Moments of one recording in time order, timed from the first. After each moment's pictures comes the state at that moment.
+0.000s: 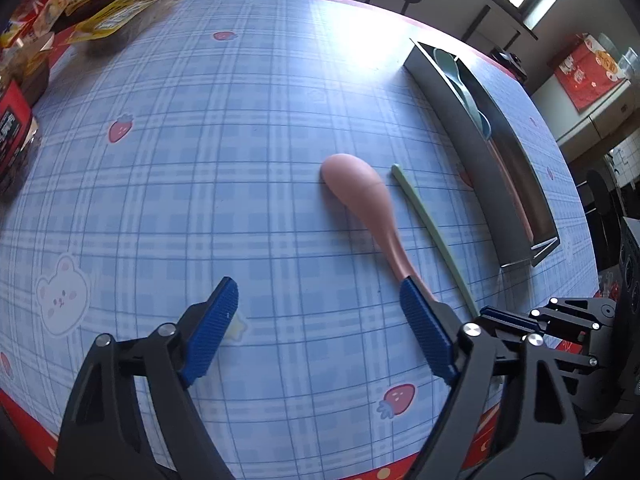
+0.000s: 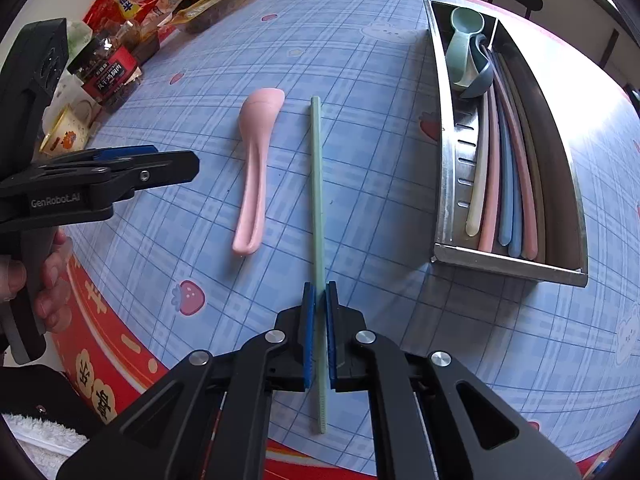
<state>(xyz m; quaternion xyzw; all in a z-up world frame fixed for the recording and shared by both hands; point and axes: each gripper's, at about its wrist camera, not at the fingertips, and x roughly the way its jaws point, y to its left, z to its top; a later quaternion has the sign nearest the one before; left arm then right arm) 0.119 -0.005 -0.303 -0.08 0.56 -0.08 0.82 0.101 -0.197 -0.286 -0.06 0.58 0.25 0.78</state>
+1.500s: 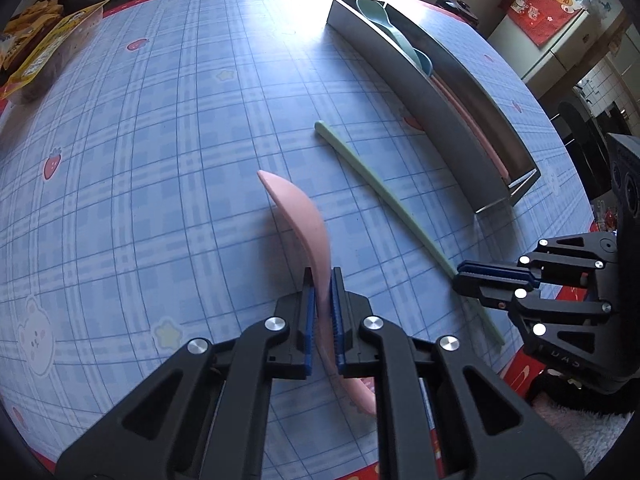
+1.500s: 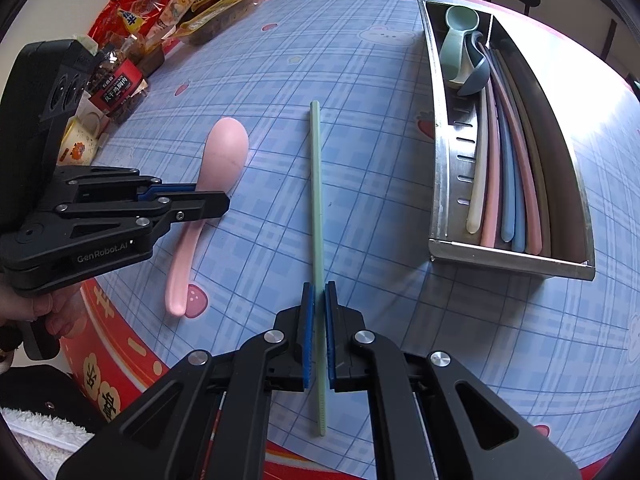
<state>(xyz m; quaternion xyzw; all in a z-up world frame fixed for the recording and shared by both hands) 0.127 -0.048 -0.326 -0.02 0.58 -0.16 0.80 0.096 -0.212 -0.286 -0.03 0.57 0.26 0.78</state>
